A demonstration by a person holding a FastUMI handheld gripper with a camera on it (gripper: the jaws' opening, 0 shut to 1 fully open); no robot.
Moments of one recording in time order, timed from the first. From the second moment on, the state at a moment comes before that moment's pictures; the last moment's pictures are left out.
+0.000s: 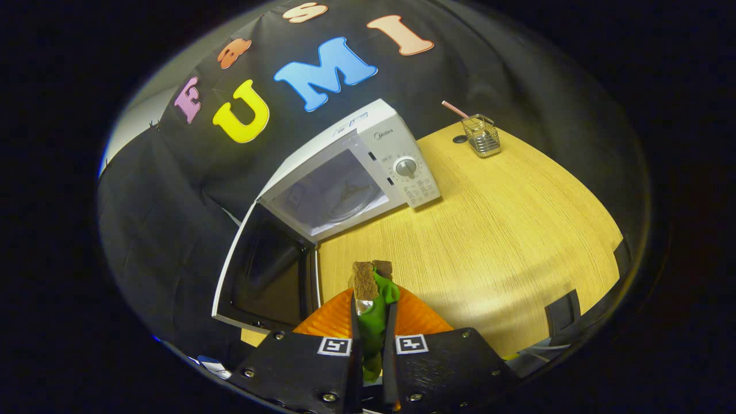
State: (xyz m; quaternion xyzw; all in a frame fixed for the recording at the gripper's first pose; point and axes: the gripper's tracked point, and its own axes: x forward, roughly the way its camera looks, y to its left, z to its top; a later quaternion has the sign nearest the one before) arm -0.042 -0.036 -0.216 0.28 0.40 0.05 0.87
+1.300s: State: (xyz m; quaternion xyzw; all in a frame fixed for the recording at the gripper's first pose) arm 0.119 0.070 -0.226 0.39 0.27 0.01 0.88
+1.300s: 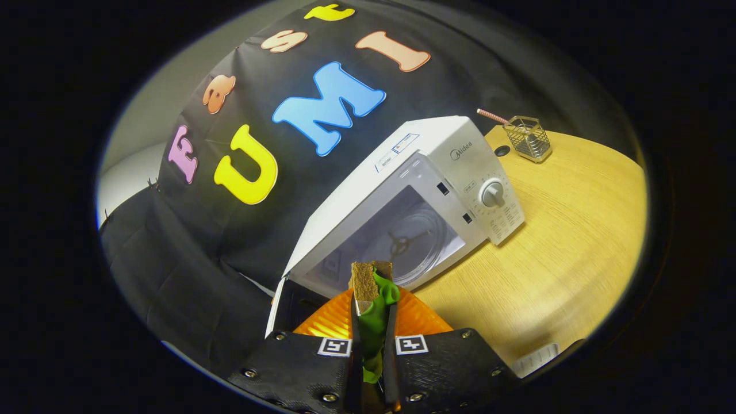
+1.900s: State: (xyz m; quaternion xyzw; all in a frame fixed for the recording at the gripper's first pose) arm 0.202 0.076 -0.280 0.44 0.23 -0.05 0.87
